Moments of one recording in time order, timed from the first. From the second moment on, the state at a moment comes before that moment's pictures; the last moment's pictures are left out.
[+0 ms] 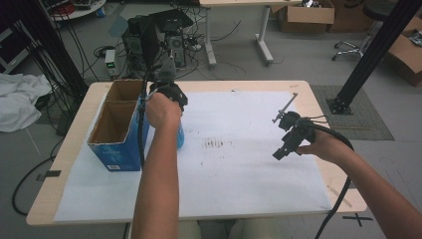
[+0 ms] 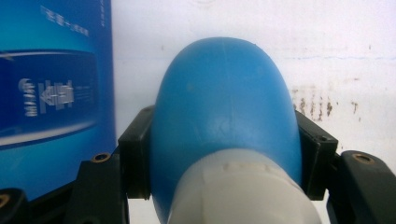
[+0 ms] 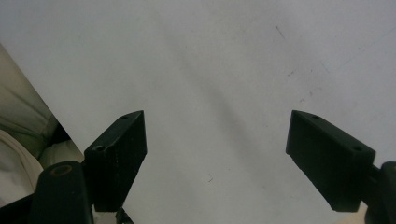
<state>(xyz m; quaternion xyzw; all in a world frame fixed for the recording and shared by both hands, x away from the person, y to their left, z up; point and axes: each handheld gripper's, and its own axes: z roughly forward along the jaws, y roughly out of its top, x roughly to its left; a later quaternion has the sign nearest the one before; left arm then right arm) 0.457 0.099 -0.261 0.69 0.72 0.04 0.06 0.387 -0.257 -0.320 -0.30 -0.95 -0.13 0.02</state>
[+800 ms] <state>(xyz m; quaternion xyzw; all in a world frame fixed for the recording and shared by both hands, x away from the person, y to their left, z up) 0.438 0.106 -0.170 0.73 0.68 0.07 0.08 0.381 -0.248 -0.314 -0.29 -0.95 -0.12 0.01</state>
